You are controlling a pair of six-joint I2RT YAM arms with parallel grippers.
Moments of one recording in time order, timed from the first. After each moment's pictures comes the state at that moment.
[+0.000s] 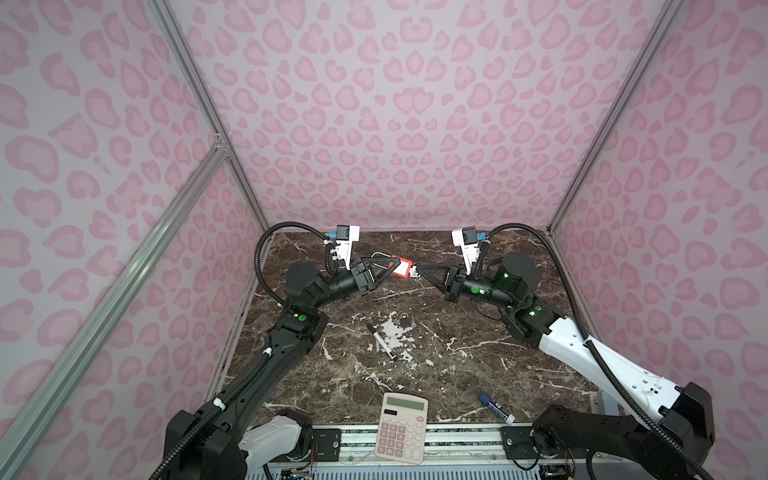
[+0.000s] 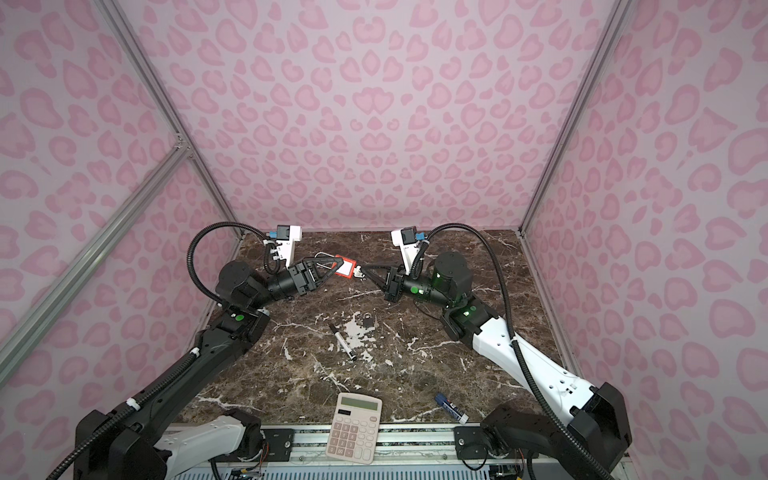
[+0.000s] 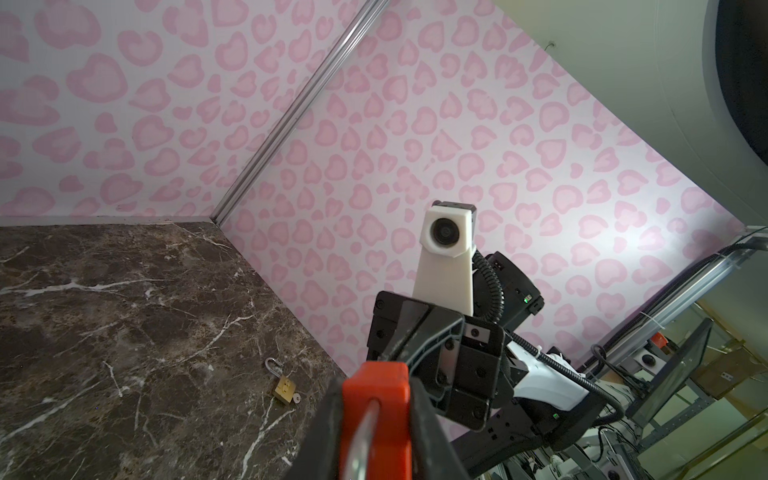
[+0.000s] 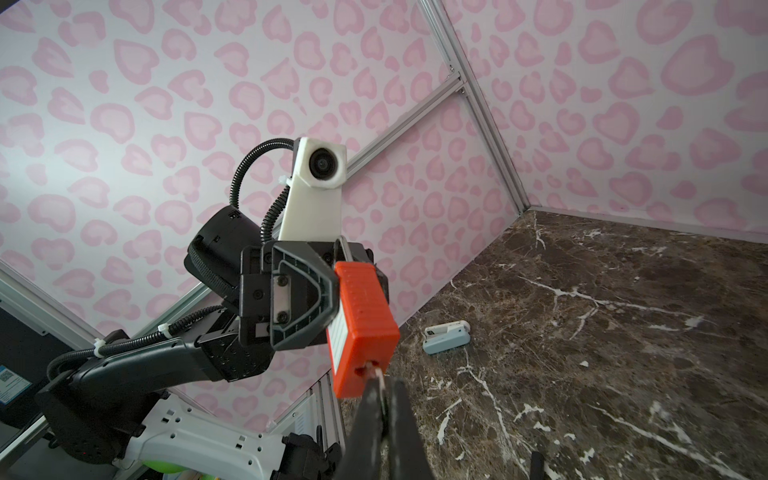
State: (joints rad) left arm -0.38 1.14 0.87 0.51 0.81 -0.92; right arm 0.63 1.21 1.00 0.24 -0.58 0.62
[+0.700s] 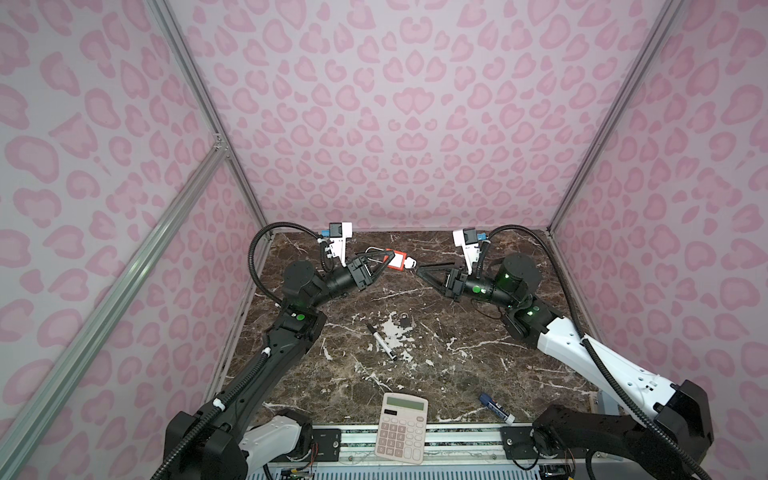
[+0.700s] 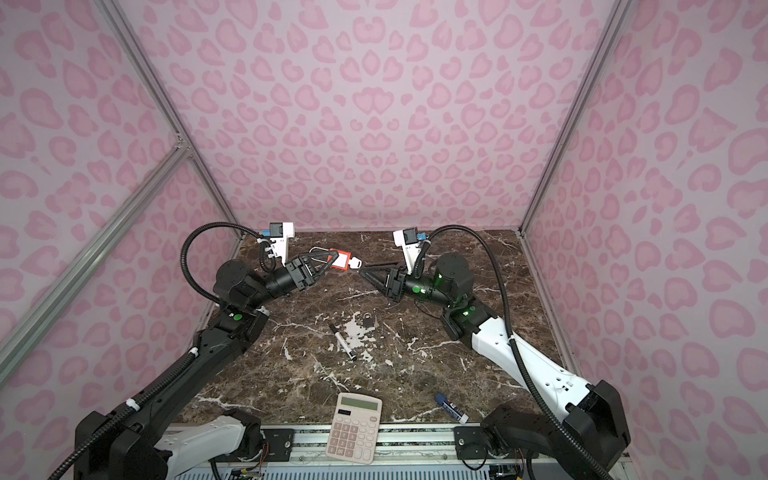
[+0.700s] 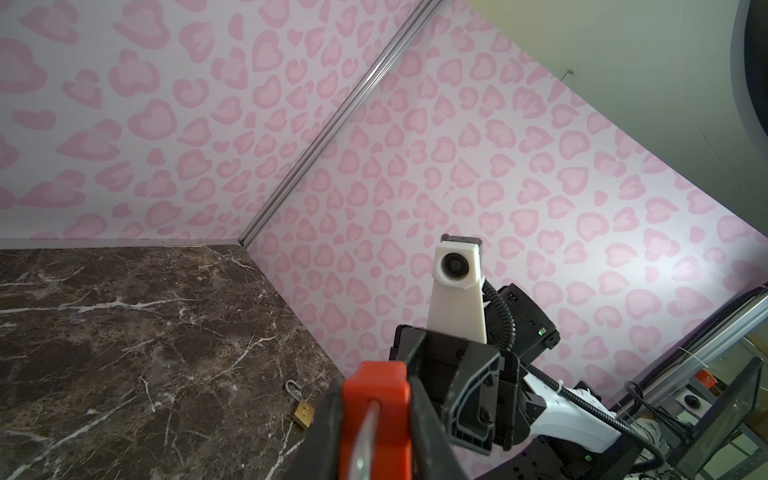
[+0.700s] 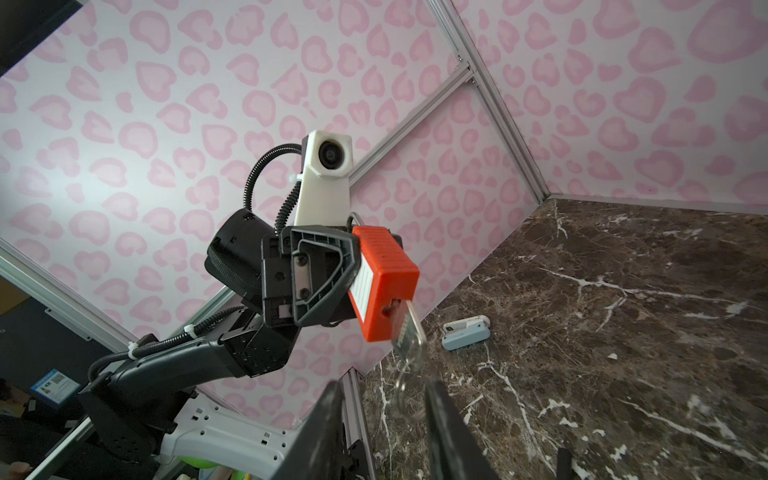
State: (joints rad) left arm -0.37 1.14 0.87 0.51 0.73 -0.92; right arm 0.61 1.23 0.98 0.32 -0.65 0.72
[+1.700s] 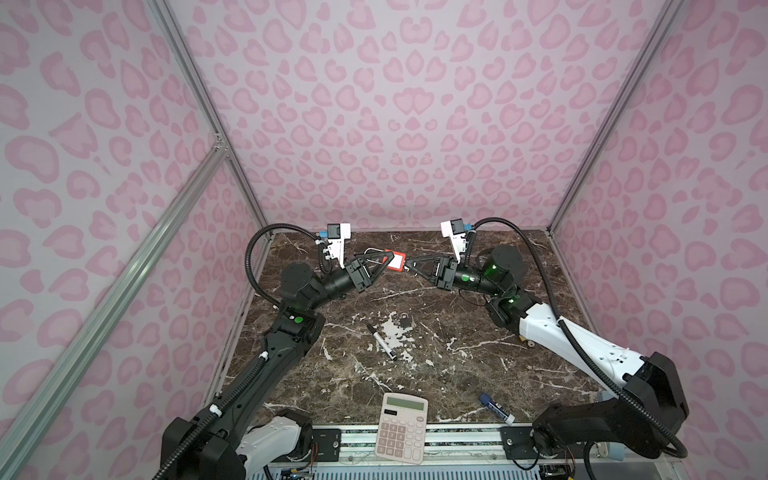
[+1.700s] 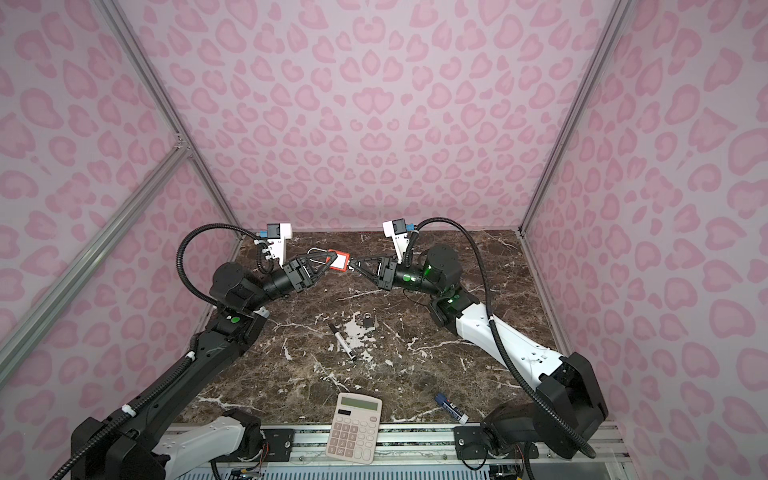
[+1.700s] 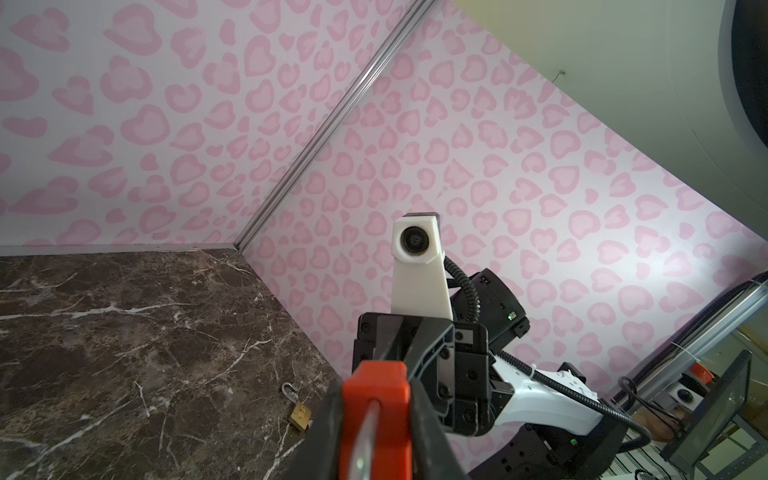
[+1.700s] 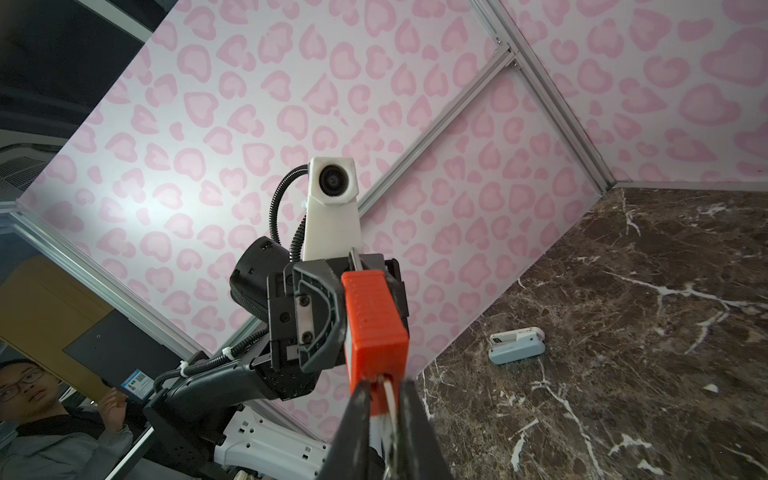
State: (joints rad) left arm -0.37 1.11 0.86 0.51 0.73 -0.92; right arm 0.61 1.39 1.05 0.51 -0.74 0.90
